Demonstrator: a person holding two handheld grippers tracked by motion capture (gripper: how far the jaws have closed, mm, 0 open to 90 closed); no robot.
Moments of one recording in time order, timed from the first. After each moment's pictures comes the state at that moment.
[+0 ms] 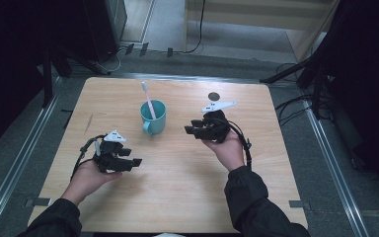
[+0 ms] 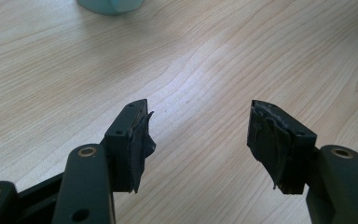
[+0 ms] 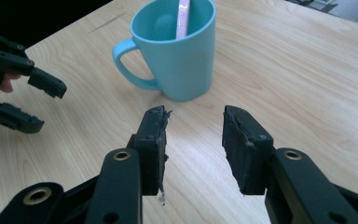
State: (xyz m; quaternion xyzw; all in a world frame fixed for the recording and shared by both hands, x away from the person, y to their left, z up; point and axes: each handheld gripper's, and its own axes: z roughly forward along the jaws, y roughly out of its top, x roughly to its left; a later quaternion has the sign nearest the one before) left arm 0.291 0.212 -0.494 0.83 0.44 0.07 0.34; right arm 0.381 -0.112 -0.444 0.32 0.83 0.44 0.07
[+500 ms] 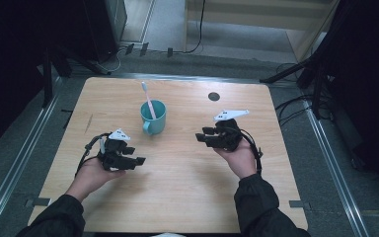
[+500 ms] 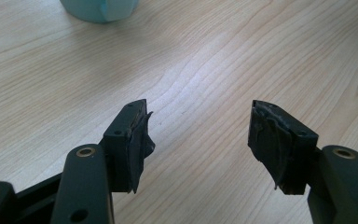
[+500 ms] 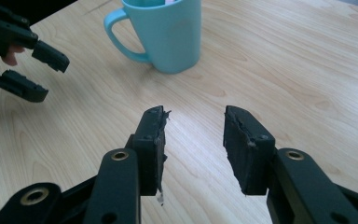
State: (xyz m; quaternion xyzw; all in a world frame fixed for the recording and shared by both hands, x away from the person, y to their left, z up) left arm 0.300 0.203 -0.496 0.83 0.43 0.07 0.34; right arm 0.363 -0.145 -0.452 0.33 0.84 0.43 0.08
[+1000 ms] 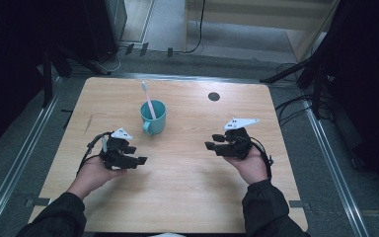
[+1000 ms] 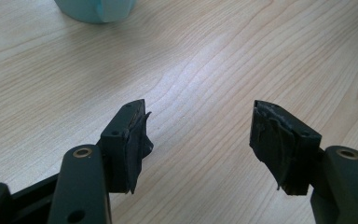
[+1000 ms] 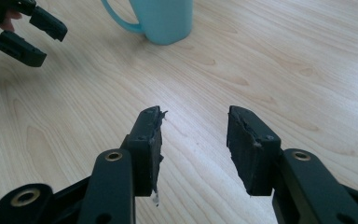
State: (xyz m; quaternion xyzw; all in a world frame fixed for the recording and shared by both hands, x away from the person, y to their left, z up) left arm 0.304 0.200 -0.497 0.83 0.43 0.06 0.34; right arm 0.346 -0.173 -0.460 0.33 0.84 0.42 0.08
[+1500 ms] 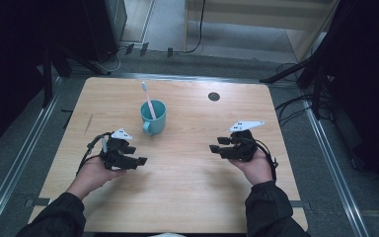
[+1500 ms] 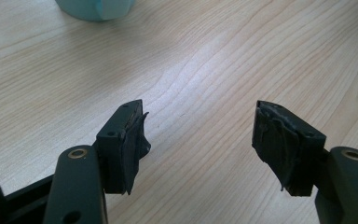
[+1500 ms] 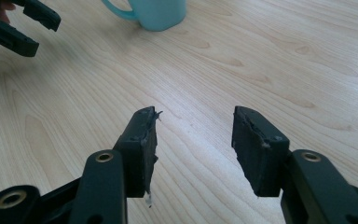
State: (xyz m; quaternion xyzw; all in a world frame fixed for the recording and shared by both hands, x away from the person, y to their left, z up) left arm 0.303 0.200 -0.498 0.83 0.43 0.06 0.33; right arm 0.346 -0.189 -0.469 0.34 0.84 0.41 0.07
